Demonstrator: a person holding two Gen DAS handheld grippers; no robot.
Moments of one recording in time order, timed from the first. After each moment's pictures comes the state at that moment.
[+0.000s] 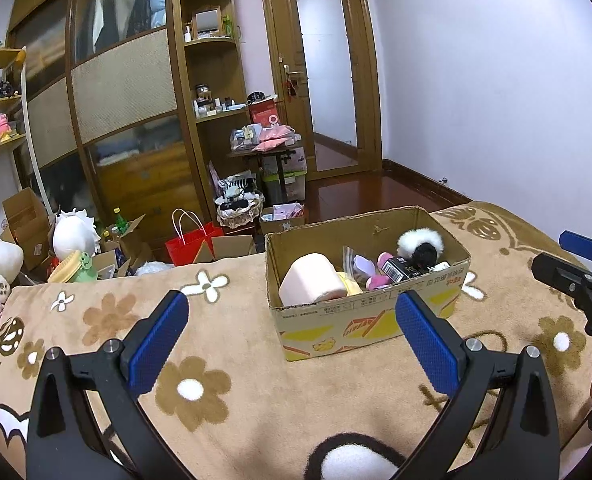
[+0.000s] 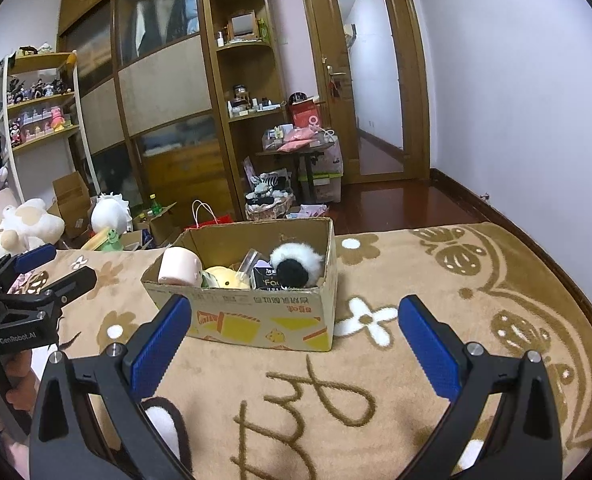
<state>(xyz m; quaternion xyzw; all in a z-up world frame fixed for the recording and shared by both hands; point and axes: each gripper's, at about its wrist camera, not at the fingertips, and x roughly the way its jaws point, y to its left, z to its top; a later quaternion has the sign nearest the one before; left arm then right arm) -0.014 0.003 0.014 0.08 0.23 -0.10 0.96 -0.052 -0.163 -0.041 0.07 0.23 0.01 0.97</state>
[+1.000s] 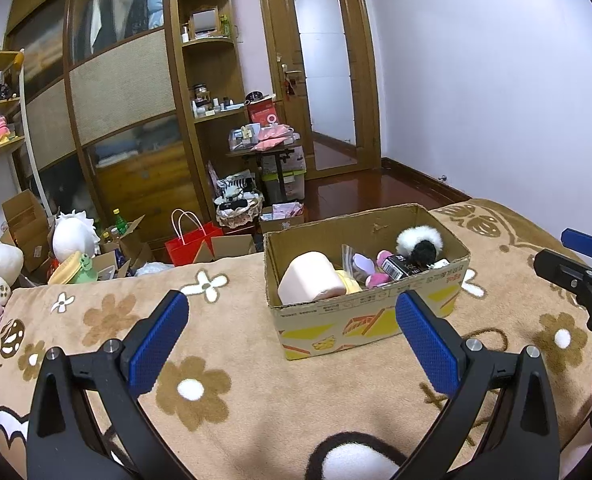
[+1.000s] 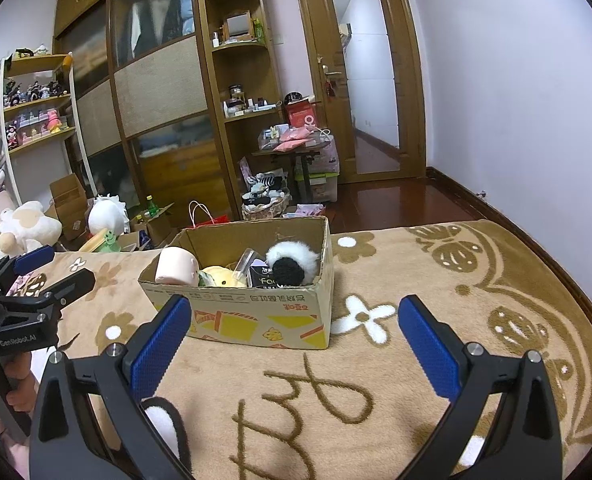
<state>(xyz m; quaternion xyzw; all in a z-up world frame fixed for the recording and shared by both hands) -0.014 0.007 0.013 0.09 0.23 -0.11 0.96 -0.052 -0.163 -0.043 0.07 0.23 0.01 0.97</state>
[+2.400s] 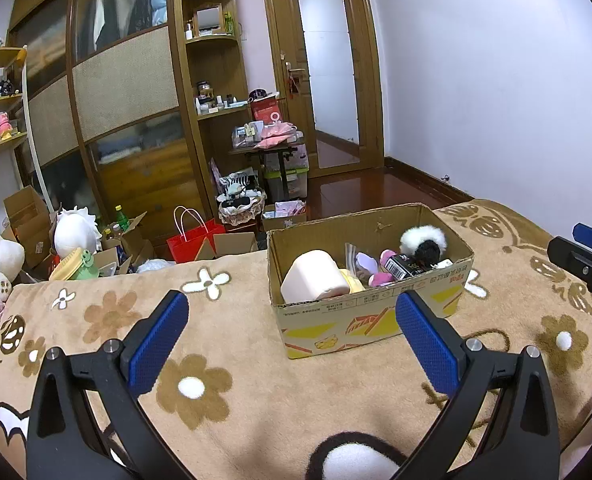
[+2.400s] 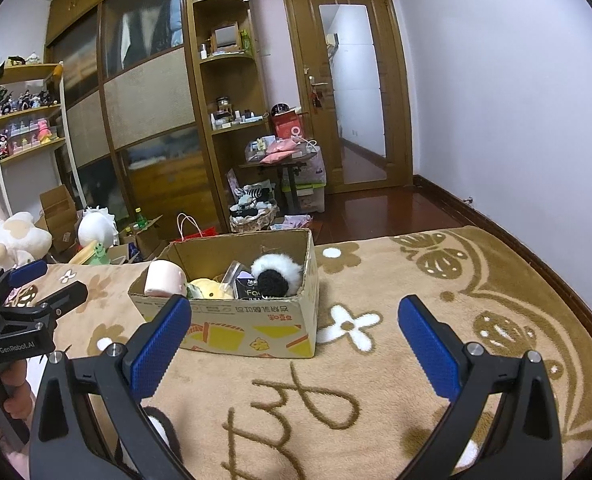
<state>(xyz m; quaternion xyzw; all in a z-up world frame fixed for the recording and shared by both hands) -0.010 0.002 0.010 0.09 0.24 -0.09 0.96 -0.060 -0.169 -0.037 0.08 0.21 -0.02 0.97</state>
